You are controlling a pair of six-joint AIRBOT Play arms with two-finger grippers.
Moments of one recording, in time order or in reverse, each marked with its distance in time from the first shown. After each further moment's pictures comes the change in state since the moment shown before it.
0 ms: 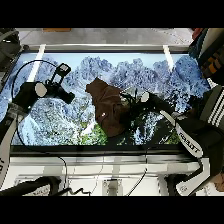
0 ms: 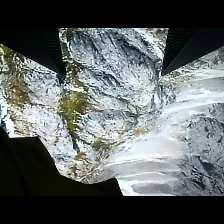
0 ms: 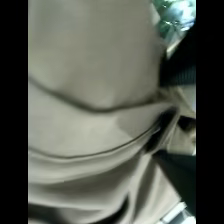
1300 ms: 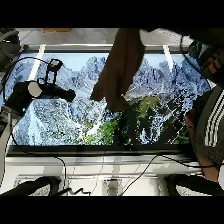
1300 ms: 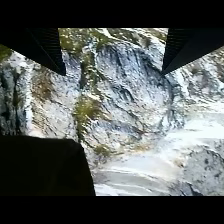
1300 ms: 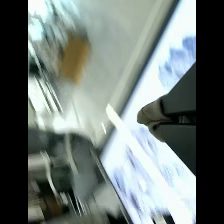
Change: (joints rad) left arm 0.000 0.071 -0.024 -0.111 -0.072 -0.244; right arm 0.013 0.410 0.791 -0.229 -0.286 0.190
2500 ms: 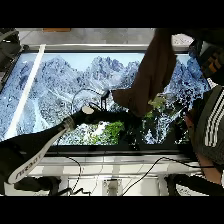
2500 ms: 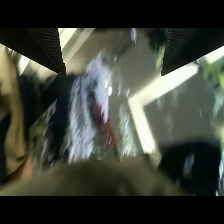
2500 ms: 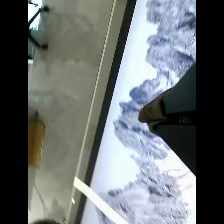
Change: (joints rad) left arm -0.440 -0.305 -0.133 -1.122 0.258 0.319; right arm -0.044 0.024 -0.074 -0.268 0.103 0.200
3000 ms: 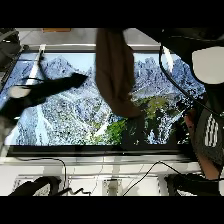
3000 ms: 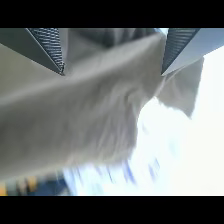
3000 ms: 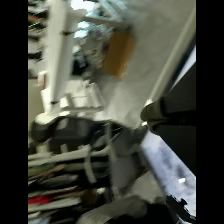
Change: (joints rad) left arm 0.521 0.438 0.026 0.156 -0.132 0.005; right arm 0.380 -0.017 0.046 -0.063 -0.339 0.021
